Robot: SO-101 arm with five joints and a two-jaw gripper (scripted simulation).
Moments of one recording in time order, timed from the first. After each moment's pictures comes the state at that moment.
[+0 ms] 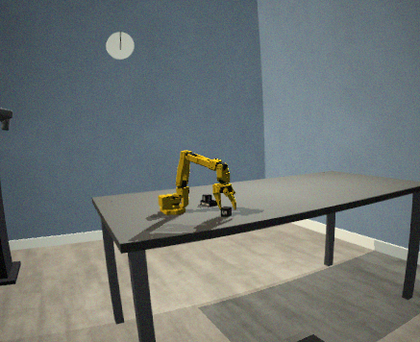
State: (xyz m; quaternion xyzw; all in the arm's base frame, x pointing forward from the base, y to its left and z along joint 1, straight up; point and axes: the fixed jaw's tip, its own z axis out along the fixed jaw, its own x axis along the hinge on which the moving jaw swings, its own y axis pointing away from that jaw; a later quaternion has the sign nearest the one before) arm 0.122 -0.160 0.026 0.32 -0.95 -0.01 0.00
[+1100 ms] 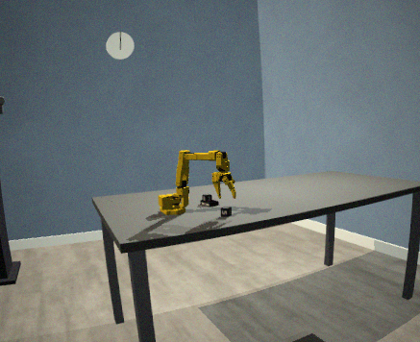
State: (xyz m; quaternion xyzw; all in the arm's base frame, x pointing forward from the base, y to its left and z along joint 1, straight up) arm 0.121 -0.159 0.070 0.32 -0.95 -0.01 0.00
